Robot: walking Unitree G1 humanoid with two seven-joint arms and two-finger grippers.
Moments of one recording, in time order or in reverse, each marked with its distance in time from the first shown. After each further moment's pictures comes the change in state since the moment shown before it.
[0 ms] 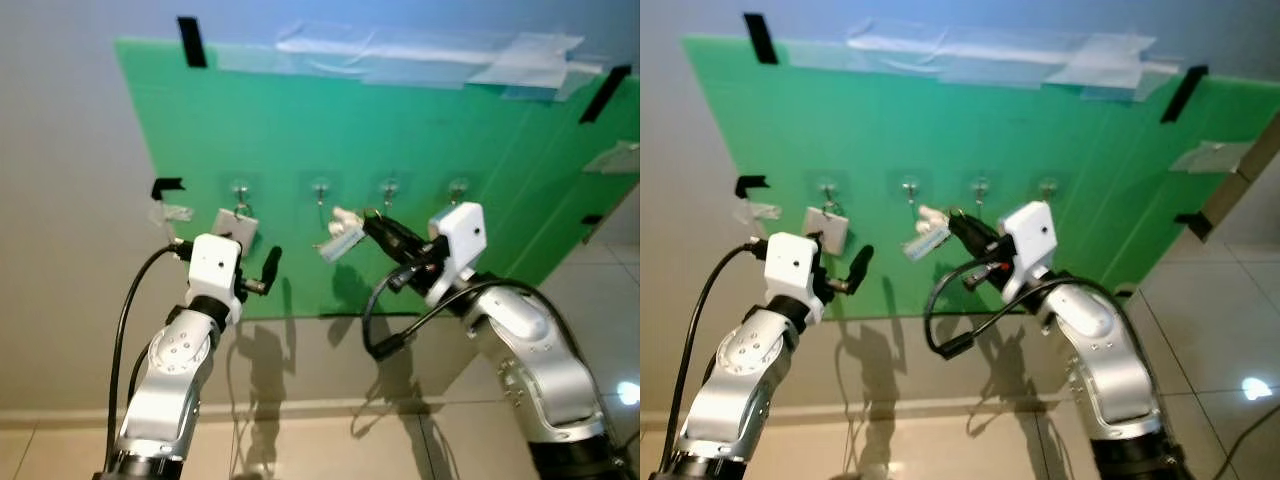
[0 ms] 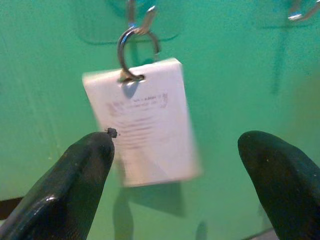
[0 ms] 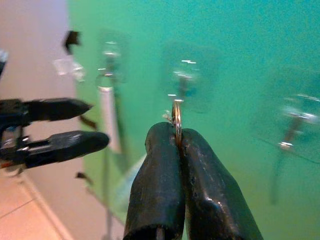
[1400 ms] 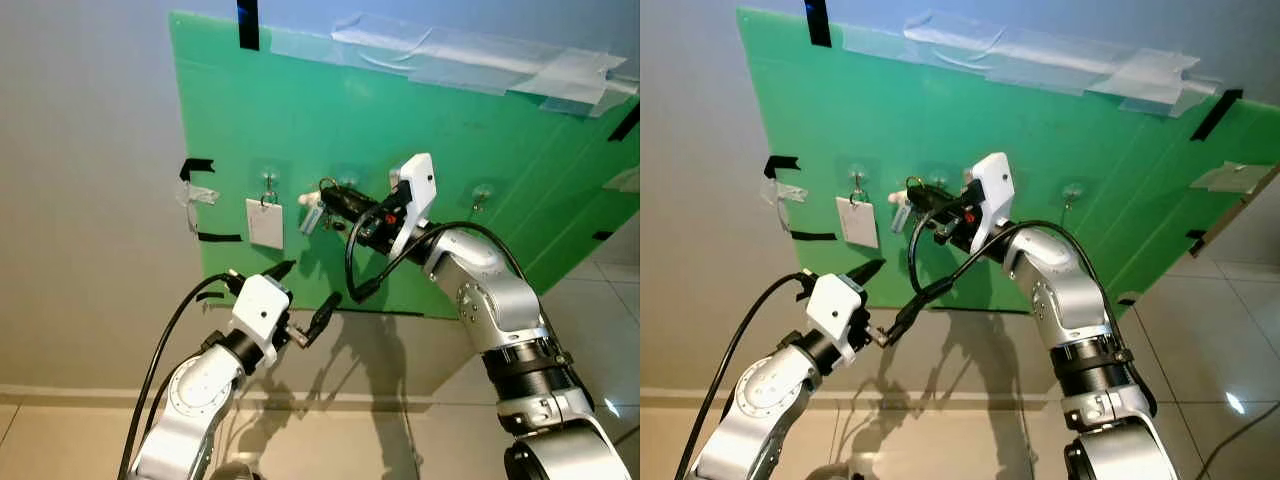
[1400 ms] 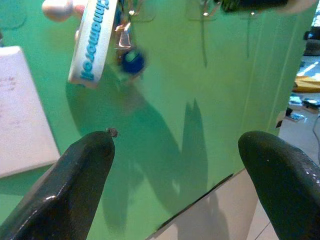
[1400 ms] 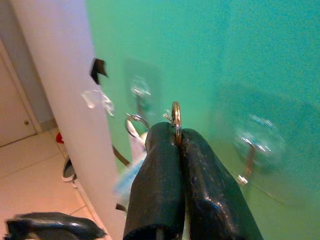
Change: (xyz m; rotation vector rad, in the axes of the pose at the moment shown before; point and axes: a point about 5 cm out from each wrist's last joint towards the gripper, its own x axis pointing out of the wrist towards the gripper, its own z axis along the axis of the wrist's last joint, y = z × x) left arm -0.023 -0.046 -0.012 0.063 -0.087 -0.361; right arm 0.071 -0.017 0.008 0.173 -0.048 0.157
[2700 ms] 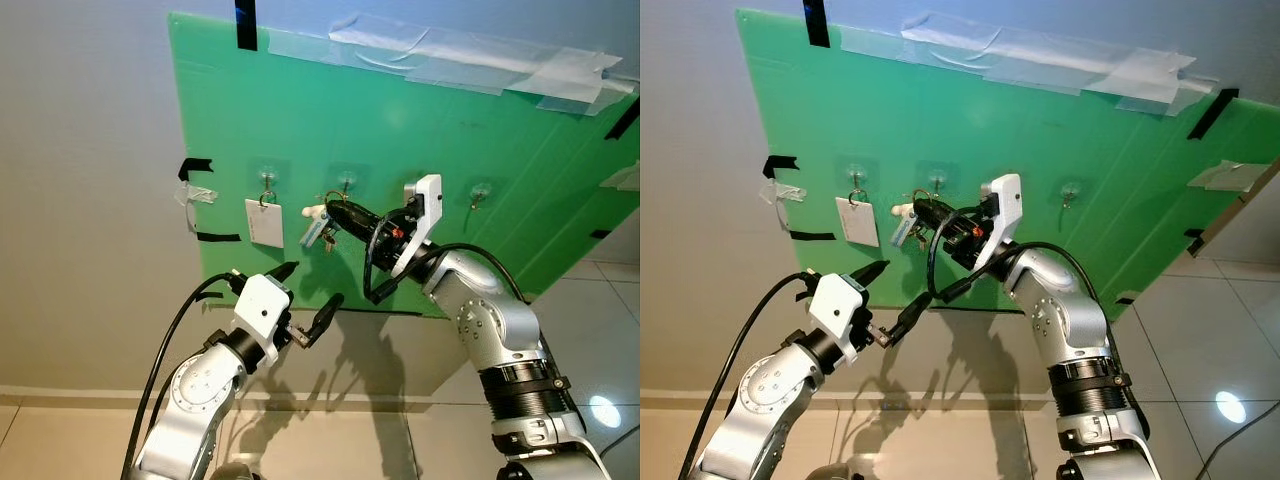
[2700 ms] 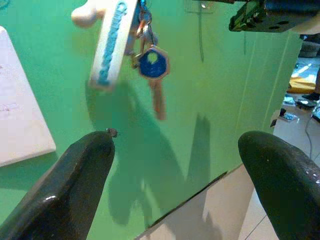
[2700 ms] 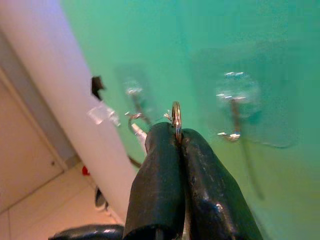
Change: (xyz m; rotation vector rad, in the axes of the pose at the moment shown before) left arm 0.002 0.001 -0.007 -0.033 0.011 -0.005; right arm -0.013 0.003 -0.017 0.251 -0.082 -0.042
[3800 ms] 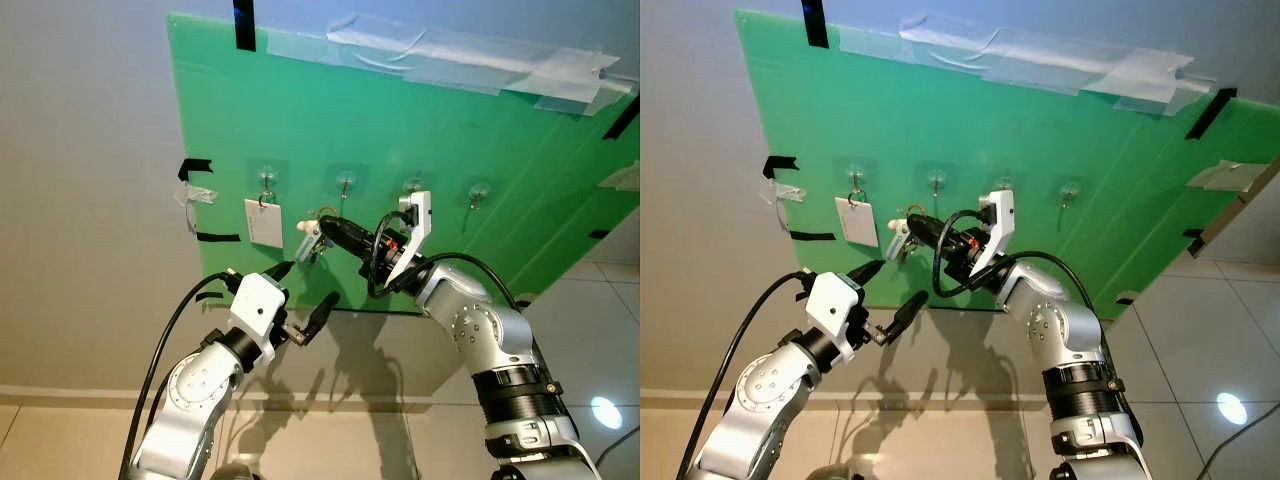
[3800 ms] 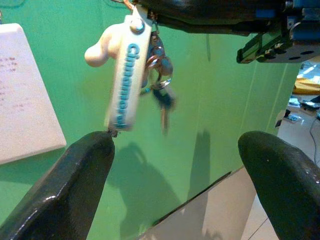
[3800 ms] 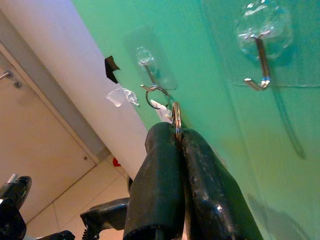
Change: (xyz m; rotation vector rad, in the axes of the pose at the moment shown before) left arm -0.002 0.004 -0.002 -0.007 0.005 0.017; right arm 0.000 0.005 -0.018 0.151 0.069 0.053
